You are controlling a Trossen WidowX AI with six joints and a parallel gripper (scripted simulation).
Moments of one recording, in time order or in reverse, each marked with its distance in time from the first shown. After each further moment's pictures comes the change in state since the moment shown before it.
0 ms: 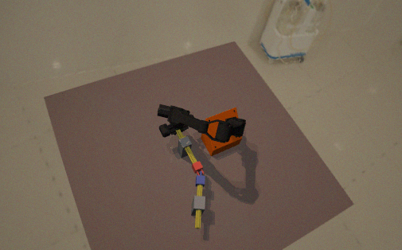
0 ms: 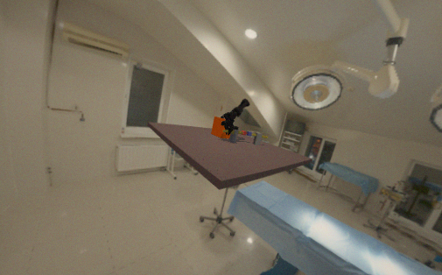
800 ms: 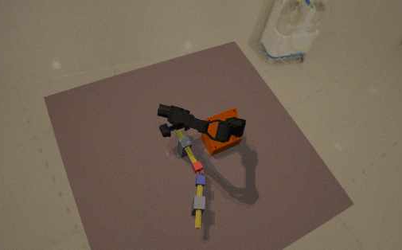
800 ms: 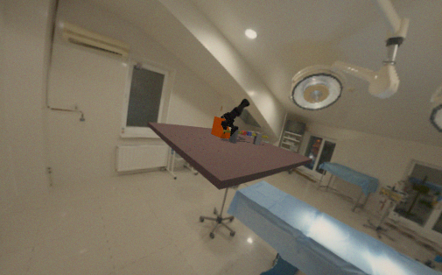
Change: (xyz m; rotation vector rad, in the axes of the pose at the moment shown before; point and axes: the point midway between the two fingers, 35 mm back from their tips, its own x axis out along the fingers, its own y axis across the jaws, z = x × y) arm -0.001 -0.001 -0.001 0.004 0.004 -0.004
